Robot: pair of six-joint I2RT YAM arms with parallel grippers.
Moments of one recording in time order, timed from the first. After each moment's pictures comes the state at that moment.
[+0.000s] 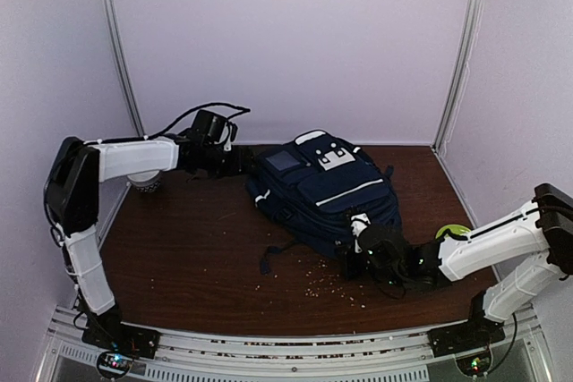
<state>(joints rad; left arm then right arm) -0.52 1.91 1.44 -0.23 0.10 -0.46 1.09 1.44 0.53 0.27 0.40 0.58</state>
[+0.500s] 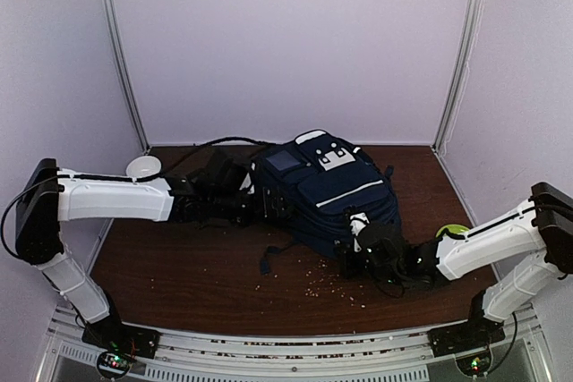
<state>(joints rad) -0.89 1.61 1.07 -0.10 0.03 -0.81 1.07 1.45 0.53 0.29 0.38 0.57</state>
